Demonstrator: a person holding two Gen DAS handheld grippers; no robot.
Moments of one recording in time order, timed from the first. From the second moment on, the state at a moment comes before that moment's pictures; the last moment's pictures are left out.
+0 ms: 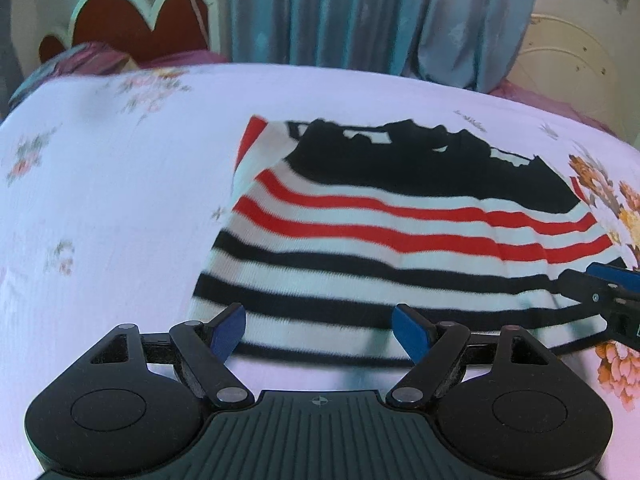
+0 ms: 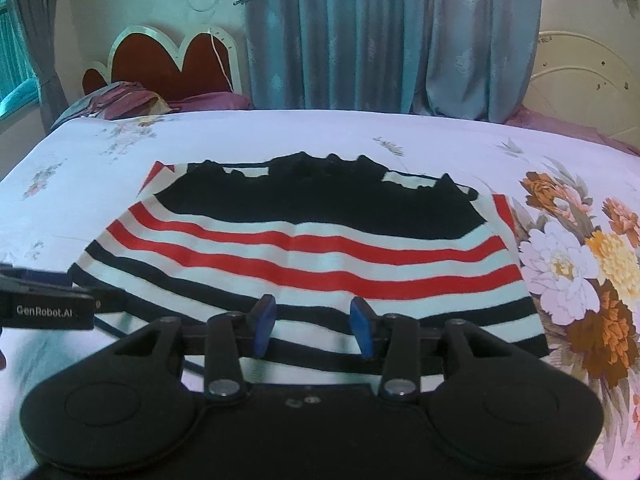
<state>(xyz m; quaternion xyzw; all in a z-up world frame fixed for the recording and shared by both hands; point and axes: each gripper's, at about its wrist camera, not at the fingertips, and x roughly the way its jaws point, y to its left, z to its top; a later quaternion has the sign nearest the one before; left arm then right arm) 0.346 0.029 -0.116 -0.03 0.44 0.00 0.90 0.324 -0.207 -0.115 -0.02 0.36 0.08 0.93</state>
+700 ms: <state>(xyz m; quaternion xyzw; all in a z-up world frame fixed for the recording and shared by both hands) 0.358 0.093 -0.182 -0.37 0.37 0.00 0.85 0.371 -0.197 -0.138 -0.01 0.37 0.08 0.93</state>
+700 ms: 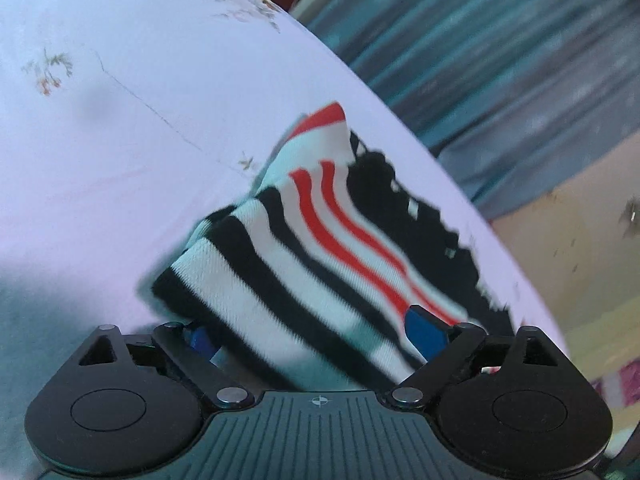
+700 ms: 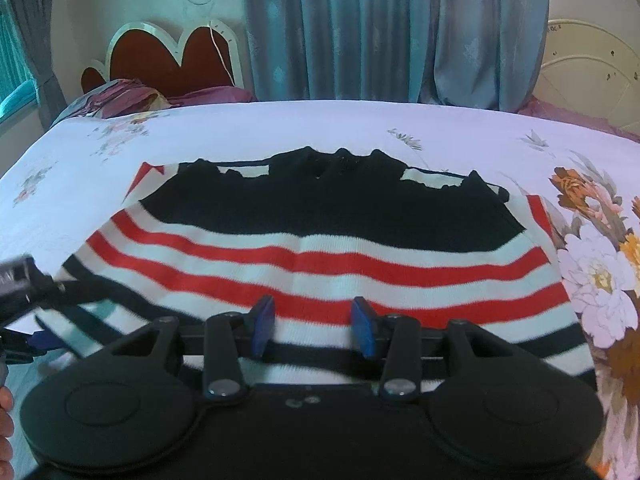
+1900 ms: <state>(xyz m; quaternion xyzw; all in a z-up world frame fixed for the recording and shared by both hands) 0.405 -0.110 -0.079 -0.03 0.29 -0.24 0.93 0.353 -0.315 -0.111 0.08 0.35 -0.02 0.93</state>
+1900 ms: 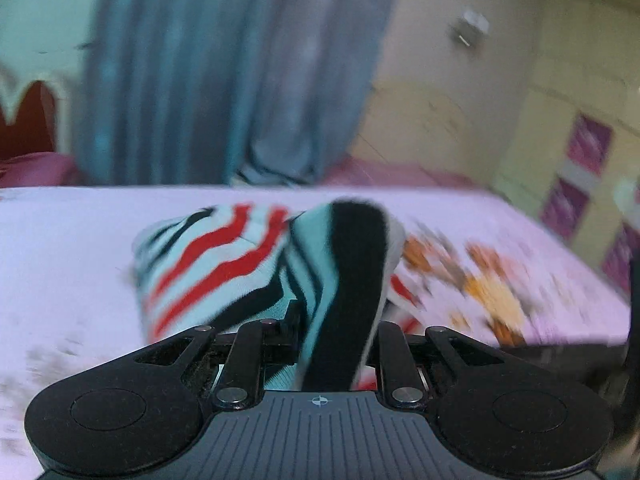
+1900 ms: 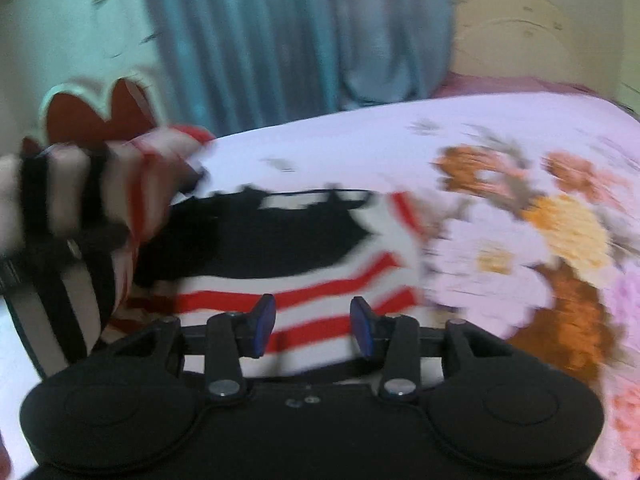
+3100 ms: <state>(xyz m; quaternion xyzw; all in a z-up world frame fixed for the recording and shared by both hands) 0.406 -0.034 -0.097 -0.06 0.34 -0.11 0.93 0.399 -0.311 -0.110 0.15 0.36 0.10 0.92</state>
